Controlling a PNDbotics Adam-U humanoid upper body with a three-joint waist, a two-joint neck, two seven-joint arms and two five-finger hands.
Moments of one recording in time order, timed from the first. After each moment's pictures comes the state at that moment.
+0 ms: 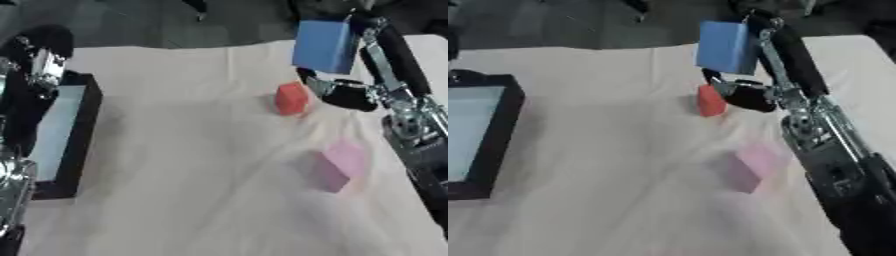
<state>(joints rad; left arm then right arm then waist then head) -0.54 0.28 -0.12 -1.89 -0.05 0.26 0.25 -0.60 -0.47 0.19 -1.80 0.68 0.02 -0.14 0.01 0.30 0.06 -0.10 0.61</state>
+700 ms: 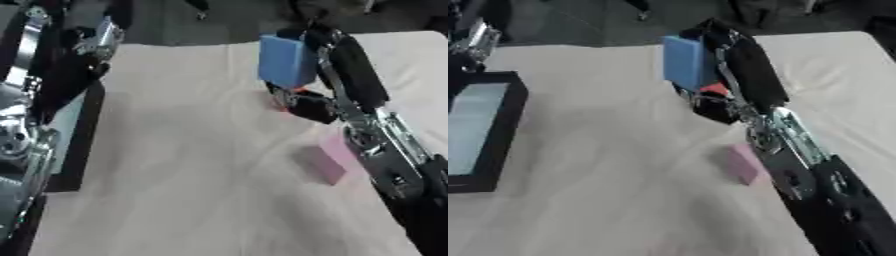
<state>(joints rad) -0.71 0.26 -0.24 -1.94 -0.20 0.38 0.10 -0.62 -0.40 0.30 -1.73 0.91 -0.05 -0.21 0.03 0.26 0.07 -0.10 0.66</state>
